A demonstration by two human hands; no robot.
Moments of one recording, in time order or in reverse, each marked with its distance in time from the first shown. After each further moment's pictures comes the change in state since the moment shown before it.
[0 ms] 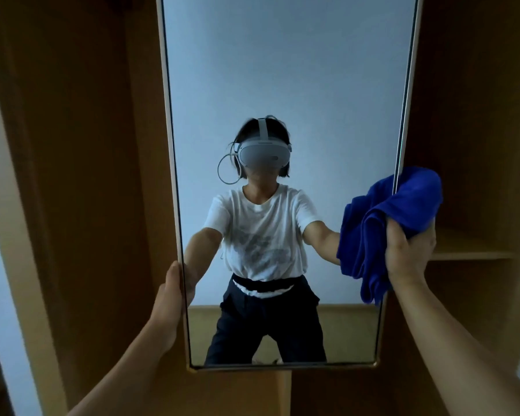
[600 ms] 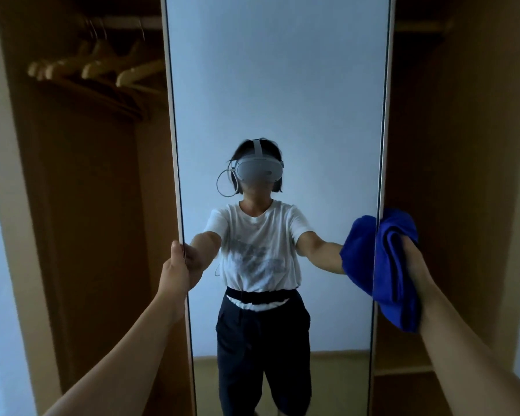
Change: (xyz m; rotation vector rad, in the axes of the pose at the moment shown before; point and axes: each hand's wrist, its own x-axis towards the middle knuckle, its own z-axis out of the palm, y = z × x) left_hand 0.060 0.329 0.026 -0.060 0.091 0.010; right_hand 0.213 -0.177 0.036 0.506 -0.341 0.825
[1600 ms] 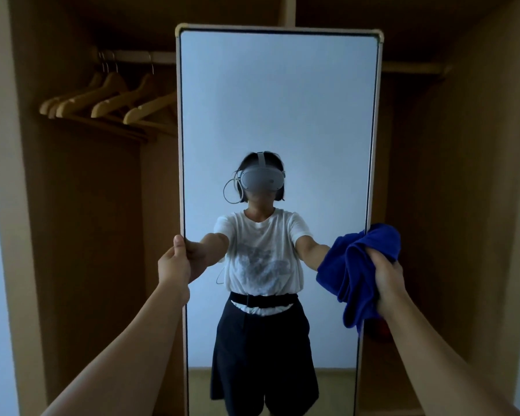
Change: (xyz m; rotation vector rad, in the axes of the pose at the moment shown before) left_hand 0.028 0.073 0.034 -0.121 0.199 -0.066; right_hand 0.027 -0.028 0.055 -0.082 0.257 -0.126
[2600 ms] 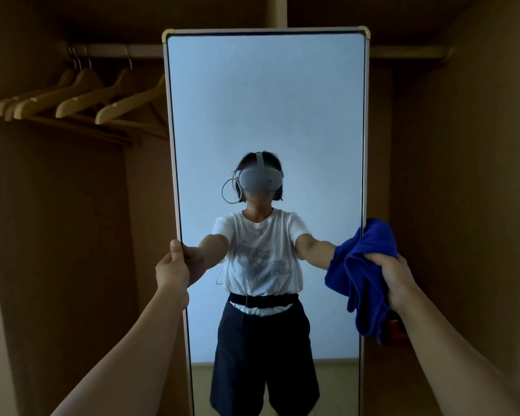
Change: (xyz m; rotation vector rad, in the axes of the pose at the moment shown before) left_hand 0.044 -0.014 0.028 0.008 -0.022 -0.011; right_hand 0.056 0.015 -0.001 -0.143 -0.038 0.065
